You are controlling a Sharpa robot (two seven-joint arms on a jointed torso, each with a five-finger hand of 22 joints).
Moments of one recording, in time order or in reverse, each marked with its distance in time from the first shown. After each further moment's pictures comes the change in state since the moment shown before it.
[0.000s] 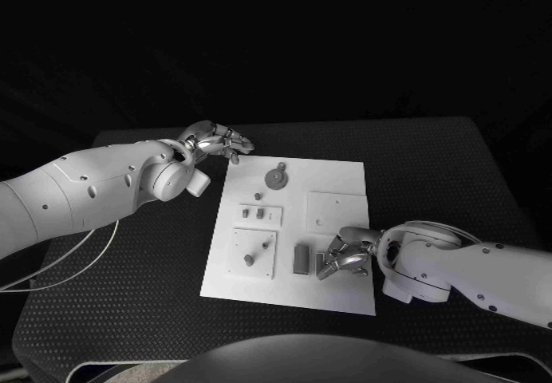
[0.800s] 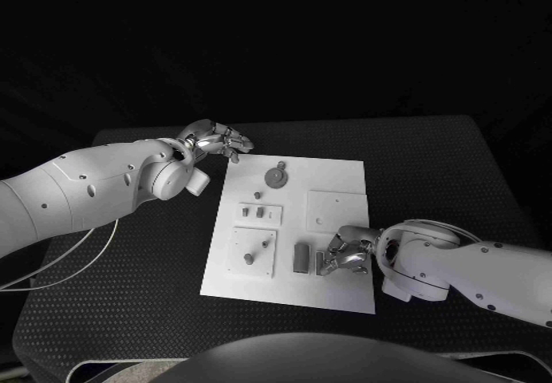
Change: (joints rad) left arm 0.000 -0.001 0.000 0.000 -0.001 0.000 0.000; left_hand 0.000 0.000 0.000 0.000 0.000 0.000 0.000 0.000 0.000 0.000 0.000 0.000 0.000 0.000 0.000 0.000 0.001 0.000 0.000 0.000 0.000 0.000; right arm 0.000 0.004 0.000 0.001 -0.016 -0.001 -0.011; right_hand 0.055 0.101 0.079 0.028 -0.097 0.000 0.000 0.007 -0.001 0.029 -0.011 0.012 0.022 0.000 0.000 0.000 0.004 0.000 -0.001 -0.001 0.000 -0.004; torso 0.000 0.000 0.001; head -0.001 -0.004
